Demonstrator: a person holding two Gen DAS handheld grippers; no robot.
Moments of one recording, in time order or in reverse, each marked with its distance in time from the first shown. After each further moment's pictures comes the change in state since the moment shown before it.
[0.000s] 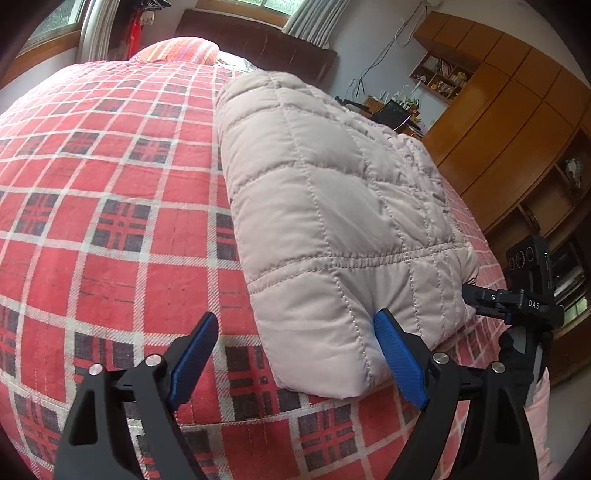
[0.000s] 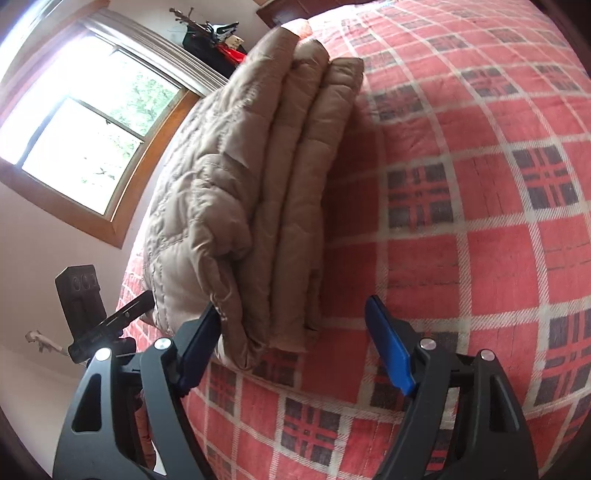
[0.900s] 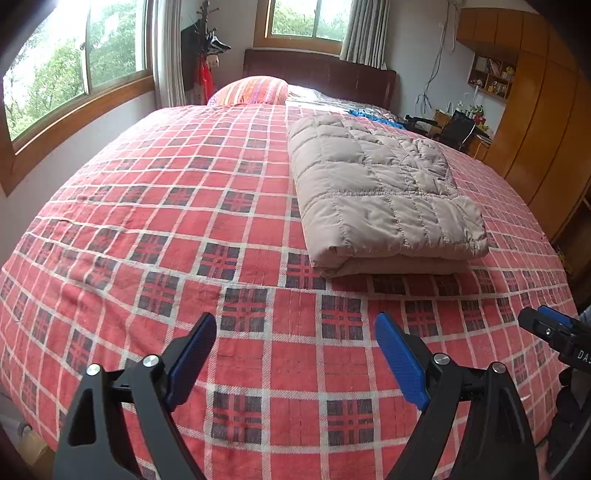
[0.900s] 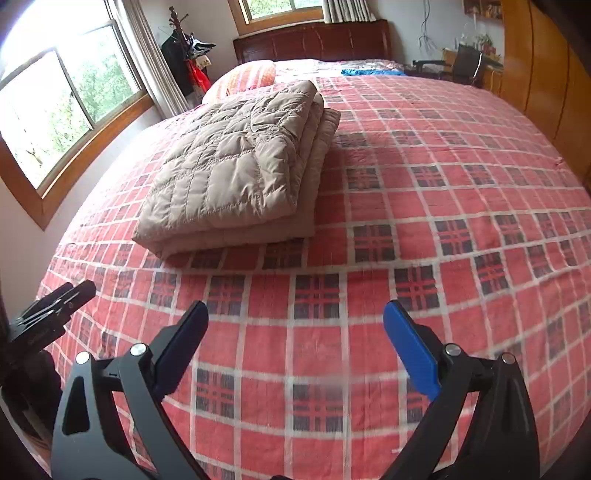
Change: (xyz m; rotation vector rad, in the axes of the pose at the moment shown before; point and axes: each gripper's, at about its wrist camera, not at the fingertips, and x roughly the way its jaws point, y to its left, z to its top) left arm -0.111 -0.081 -0.080 0.013 -0.126 0.422; right arm -0.055 0.155 -0.099 -0.145 -0.205 -0.465
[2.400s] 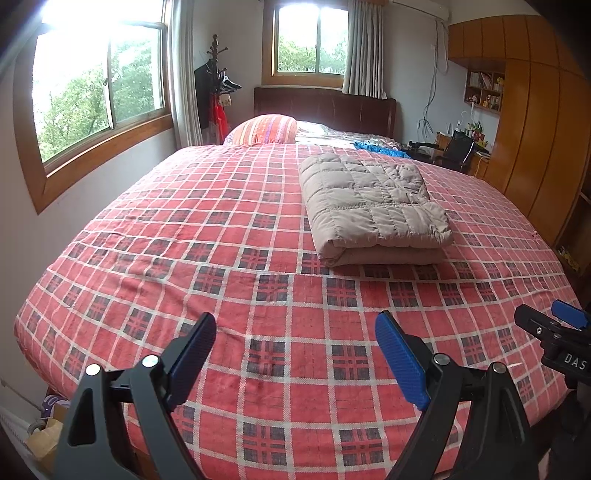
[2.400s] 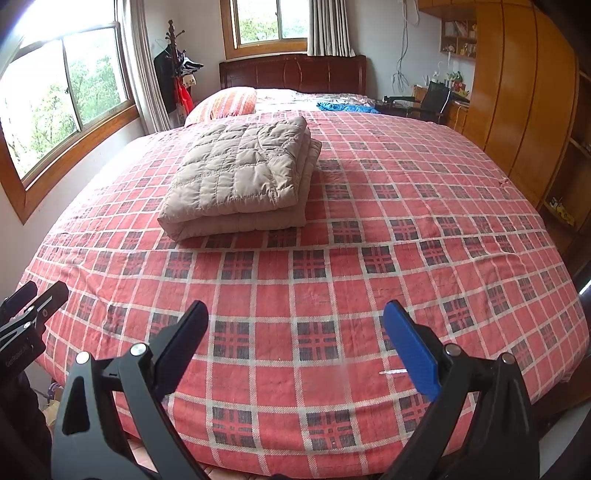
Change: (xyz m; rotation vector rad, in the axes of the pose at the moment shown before) left arm -0.098 -0.006 -0.051 0.034 -0.146 0.068; right arm -0.080 0.050 -0.056 -0.031 -0.132 -0.154
